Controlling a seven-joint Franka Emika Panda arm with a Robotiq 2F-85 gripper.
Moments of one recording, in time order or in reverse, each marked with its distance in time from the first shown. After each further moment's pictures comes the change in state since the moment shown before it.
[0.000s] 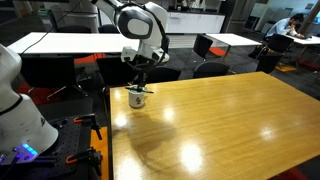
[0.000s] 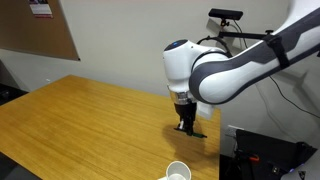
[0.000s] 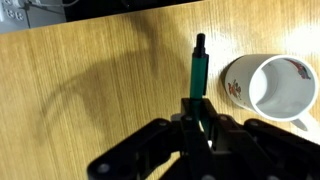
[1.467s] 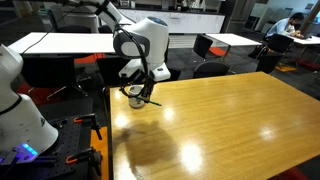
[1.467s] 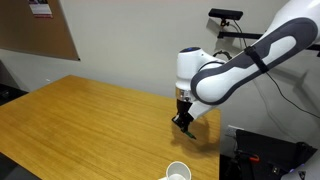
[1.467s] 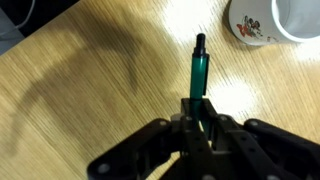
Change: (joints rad) arm -0.041 0.027 -0.087 -0.106 0.120 0.292 0.196
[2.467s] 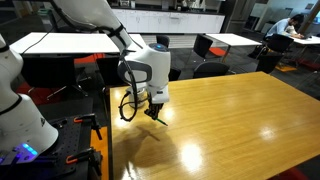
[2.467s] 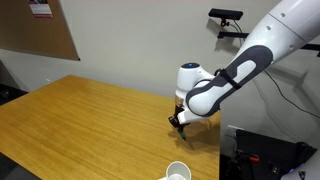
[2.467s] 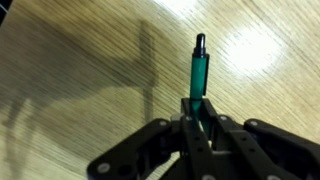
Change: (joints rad) arm -0.001 0.181 -0.079 -0.005 0.020 0.268 0.254
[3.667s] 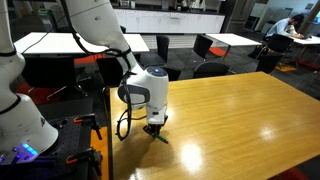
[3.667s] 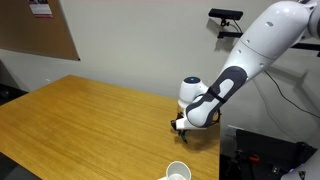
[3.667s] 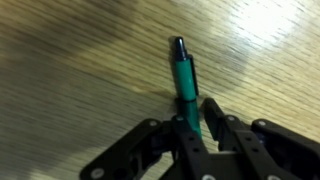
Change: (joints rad) arm -0.064 0.188 0.004 0.003 0.013 0.215 0.160
